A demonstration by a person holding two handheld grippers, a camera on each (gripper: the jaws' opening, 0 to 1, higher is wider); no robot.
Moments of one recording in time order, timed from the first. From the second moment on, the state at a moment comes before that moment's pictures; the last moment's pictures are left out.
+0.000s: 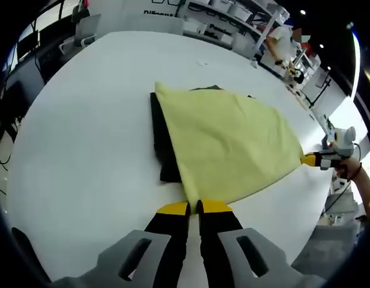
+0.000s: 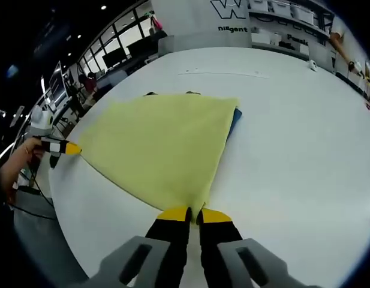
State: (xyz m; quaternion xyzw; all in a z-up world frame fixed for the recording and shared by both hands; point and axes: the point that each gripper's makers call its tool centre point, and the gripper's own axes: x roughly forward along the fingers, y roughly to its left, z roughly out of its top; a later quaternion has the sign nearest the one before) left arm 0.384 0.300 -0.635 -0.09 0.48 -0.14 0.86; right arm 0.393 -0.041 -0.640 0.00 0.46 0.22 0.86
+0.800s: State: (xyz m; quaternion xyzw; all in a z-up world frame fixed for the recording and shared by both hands) left arm 0.350 0.300 -0.638 -0.12 0.50 -0.13 0.85; right arm 0.360 -0.043 -0.643 -0.04 0.46 0.23 0.85
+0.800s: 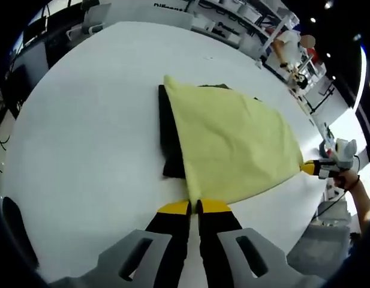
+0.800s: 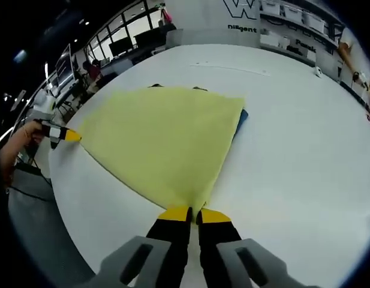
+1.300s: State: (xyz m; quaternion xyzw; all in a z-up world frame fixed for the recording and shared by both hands) left arm 0.342 0.301 -0.637 -0.03 0.48 -0.15 0.87; right arm 0.350 -0.046 -0.643 -0.01 0.46 0.22 0.86
